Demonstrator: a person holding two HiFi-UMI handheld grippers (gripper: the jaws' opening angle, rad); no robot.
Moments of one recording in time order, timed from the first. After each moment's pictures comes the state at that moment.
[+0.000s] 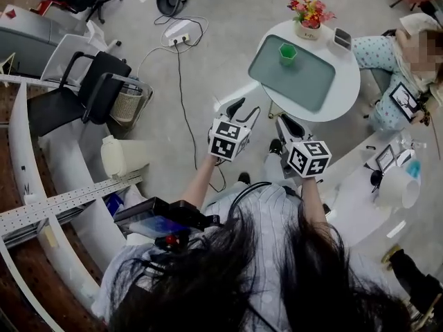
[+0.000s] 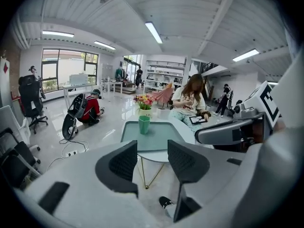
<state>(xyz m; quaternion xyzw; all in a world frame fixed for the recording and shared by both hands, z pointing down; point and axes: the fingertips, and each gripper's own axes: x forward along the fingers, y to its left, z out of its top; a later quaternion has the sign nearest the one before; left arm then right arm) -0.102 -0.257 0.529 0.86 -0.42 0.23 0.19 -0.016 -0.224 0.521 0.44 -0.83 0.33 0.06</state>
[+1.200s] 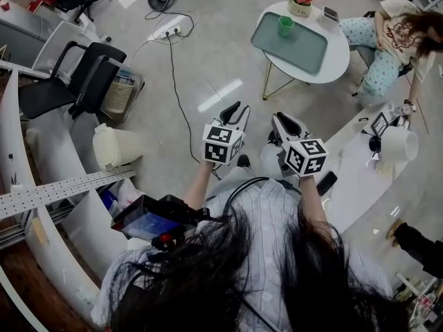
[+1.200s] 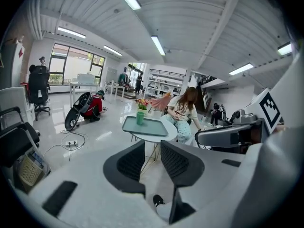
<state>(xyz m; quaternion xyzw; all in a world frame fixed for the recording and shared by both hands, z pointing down) -0.168 -0.091 0.514 0.86 -0.43 0.17 0.21 -0.073 -0.059 0.500 0.46 -0.83 0.28 0.08</state>
